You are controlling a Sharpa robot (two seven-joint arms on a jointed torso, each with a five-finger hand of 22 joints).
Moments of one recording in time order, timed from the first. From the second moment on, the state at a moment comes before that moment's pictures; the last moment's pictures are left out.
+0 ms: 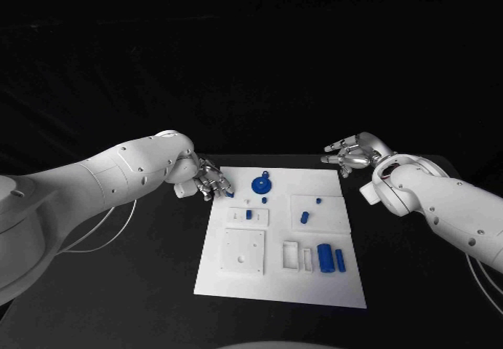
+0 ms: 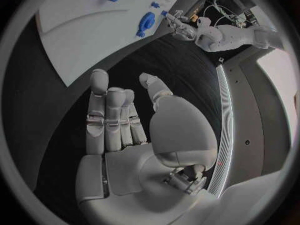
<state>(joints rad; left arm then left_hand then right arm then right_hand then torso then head) 1.33 -0.47 -0.15 0.81 -0.65 0.31 -0.46 1.16 0.08 0.21 -0.14 0.39 1.17 0.03 0.08 0.36 1.46 -0.05 0.42 0.35 1.35 -0.11 1.24 0.59 0.02 1.28 -0.13 0.35 1.31 1.01 -0.66 0.34 1.15 -1.09 -0.28 -0.06 1.23 -0.10 0.11 -0.12 0.58 1.01 0.11 0.06 0.07 1.07 0.01 0.98 0.86 1.35 -0.05 0.94 0.91 0.11 1.47 -0.07 0.20 1.31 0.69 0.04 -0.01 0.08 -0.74</state>
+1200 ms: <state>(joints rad) 1.37 -0.68 -0.17 1.30 -0.67 0.01 -0.51 1.09 0.01 0.27 -0.11 0.68 1.20 0.06 0.07 0.57 1.46 -0.06 0.56 0.31 1.41 -0.12 1.27 0.72 0.03 1.29 -0.14 0.44 1.31 1.00 -0.68 0.34 1.15 -1.09 -0.28 -0.06 1.23 -0.10 0.11 -0.12 0.58 1.01 0.11 0.06 0.07 1.07 0.01 0.98 0.86 1.35 -0.05 0.94 0.91 0.11 1.47 -0.07 0.20 1.31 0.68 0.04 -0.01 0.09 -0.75</state>
